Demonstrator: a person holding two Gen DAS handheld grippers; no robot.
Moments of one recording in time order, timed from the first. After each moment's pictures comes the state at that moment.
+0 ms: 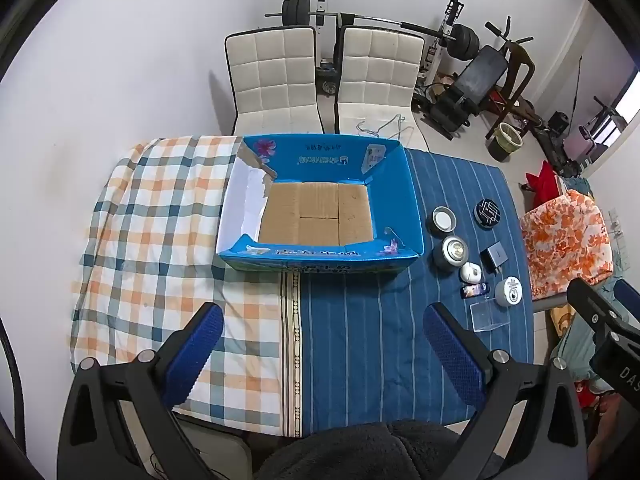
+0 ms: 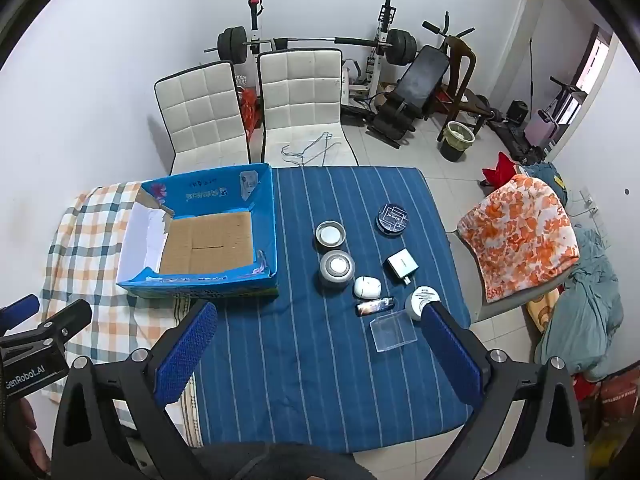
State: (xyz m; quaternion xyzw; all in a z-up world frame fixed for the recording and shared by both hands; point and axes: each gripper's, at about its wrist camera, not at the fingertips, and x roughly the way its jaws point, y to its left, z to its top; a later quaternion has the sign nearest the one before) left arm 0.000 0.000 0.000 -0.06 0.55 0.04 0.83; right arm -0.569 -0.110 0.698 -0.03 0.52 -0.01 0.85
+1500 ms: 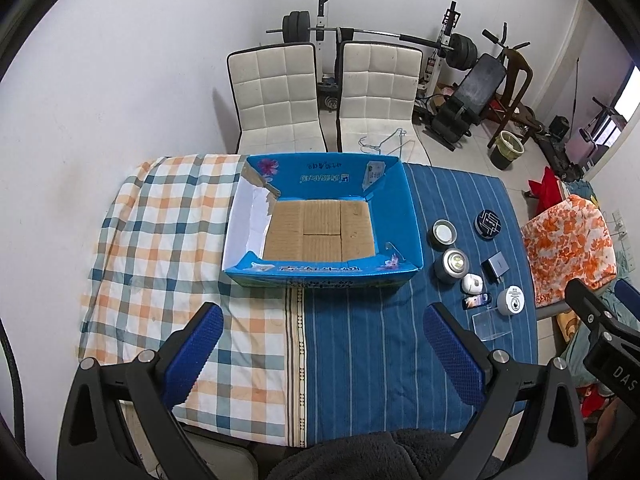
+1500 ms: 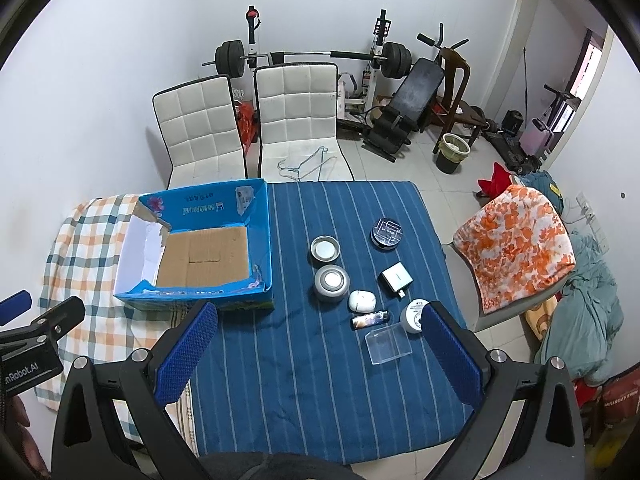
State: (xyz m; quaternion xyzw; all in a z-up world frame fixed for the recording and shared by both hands) left arm 0.003 -0.002 0.013 -0.04 0.53 0.05 0.85; right arm -0.569 -0.112 0.706 -0.03 0.50 -0.02 0.87
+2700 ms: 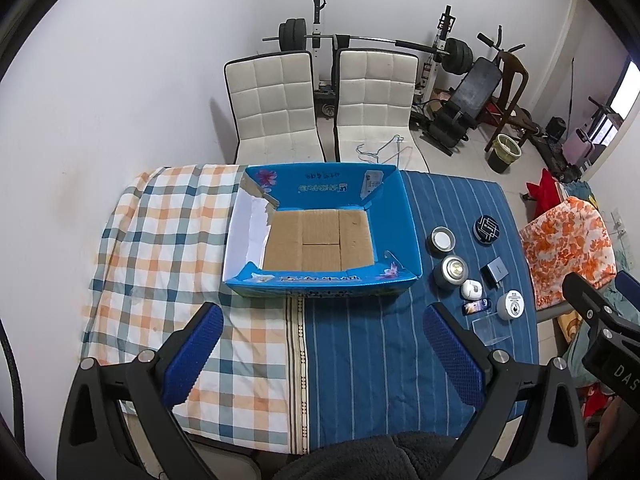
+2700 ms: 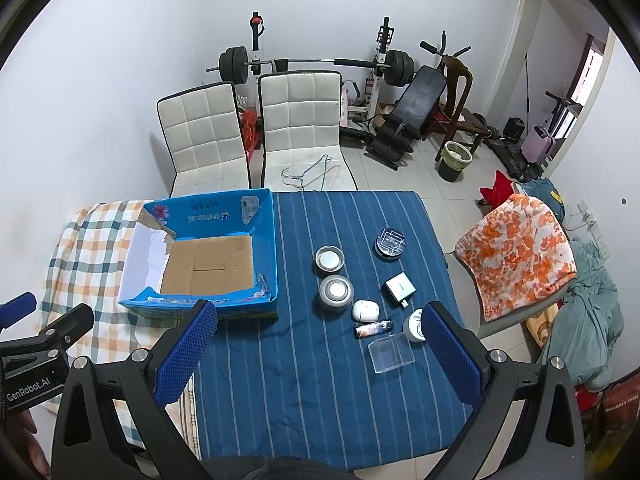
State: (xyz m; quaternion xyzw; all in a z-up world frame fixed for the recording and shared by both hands) left arm 0.013 -0.001 0.023 -0.03 0.52 0.04 0.85; right arm -0.564 -0.102 0.714 -0.03 0.49 -0.01 0.87
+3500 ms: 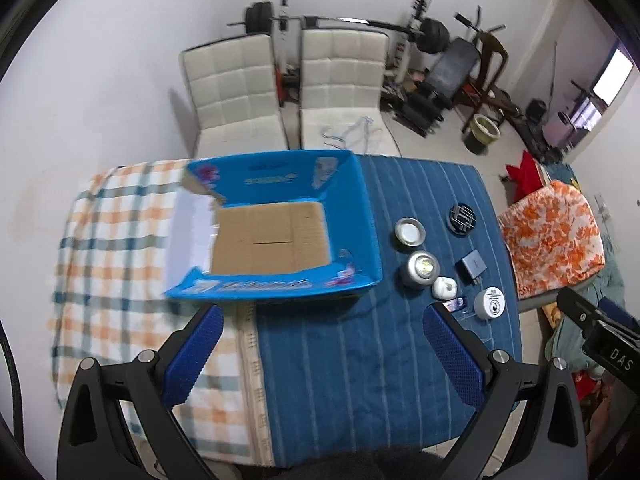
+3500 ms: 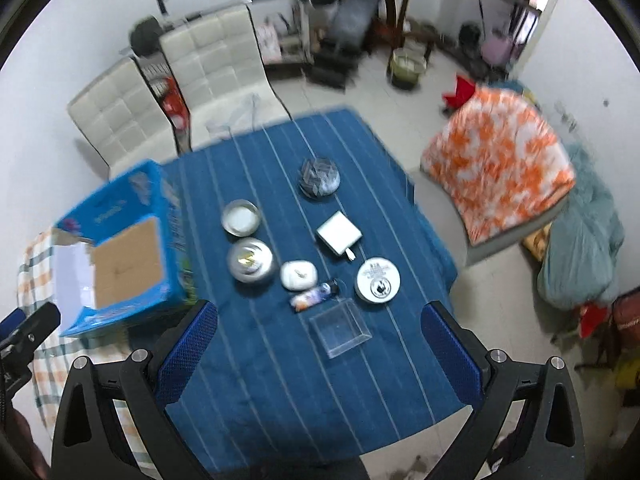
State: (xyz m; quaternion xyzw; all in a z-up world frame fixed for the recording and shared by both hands) left arm 0.067 -0.071 -0.029 -0.04 0.54 -0.02 0.84; right arm -0.494 -0.271 0.587 0.07 0.60 -0.11 0.79
